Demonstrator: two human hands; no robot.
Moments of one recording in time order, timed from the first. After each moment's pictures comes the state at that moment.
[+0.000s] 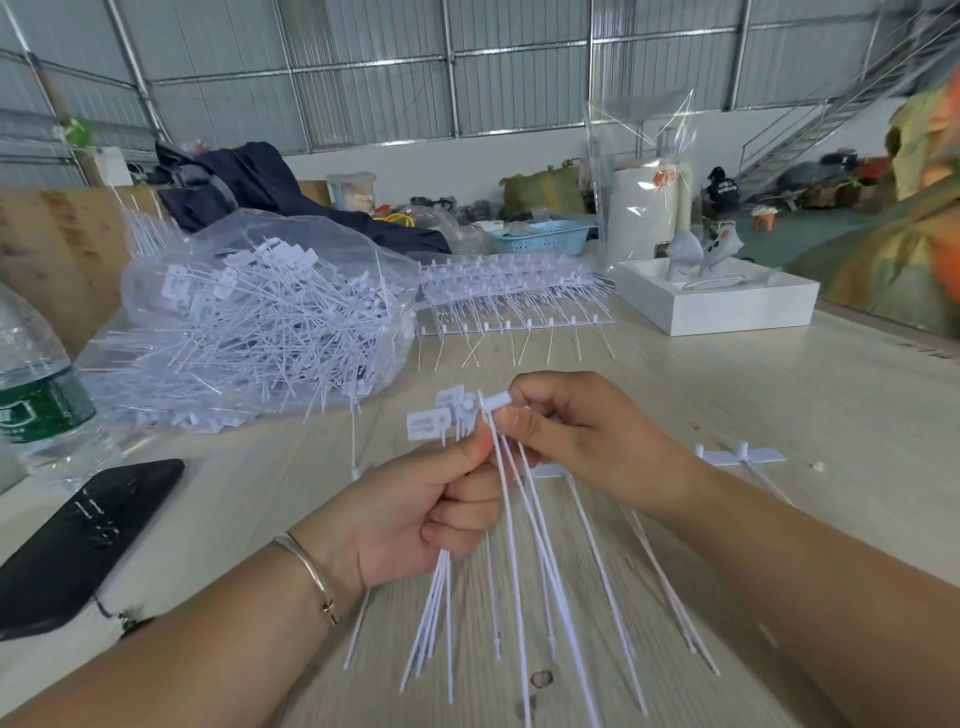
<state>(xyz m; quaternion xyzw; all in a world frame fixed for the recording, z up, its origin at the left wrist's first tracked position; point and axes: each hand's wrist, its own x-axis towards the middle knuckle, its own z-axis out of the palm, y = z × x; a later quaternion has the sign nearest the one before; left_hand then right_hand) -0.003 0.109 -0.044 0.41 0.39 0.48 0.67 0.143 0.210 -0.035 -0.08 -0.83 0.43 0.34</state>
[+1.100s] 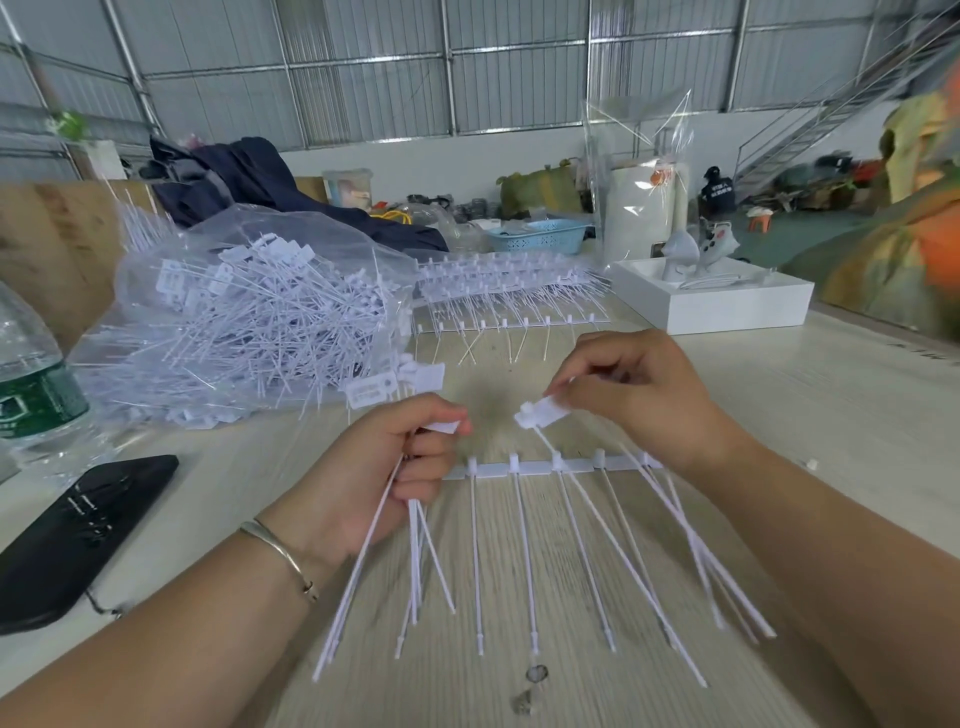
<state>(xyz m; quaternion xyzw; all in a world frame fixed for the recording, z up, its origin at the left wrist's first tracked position) -0.018 0.115 -0.034 0.36 0.49 0.59 0.54 0.168 0.232 -0.023 -0.16 -0.80 0.40 0.43</state>
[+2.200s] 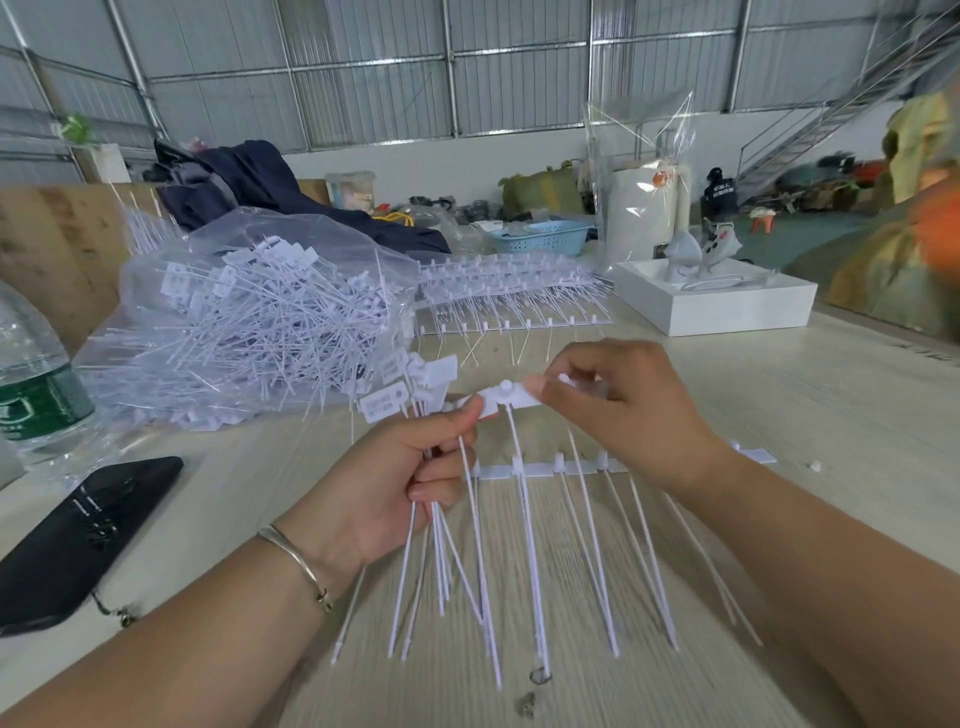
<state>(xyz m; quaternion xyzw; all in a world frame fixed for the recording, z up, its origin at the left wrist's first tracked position) -0.009 0.116 -0.039 0.33 0.43 0.62 0.56 0.158 0.227 -0.028 -0.23 -0.85 0.20 0.43</state>
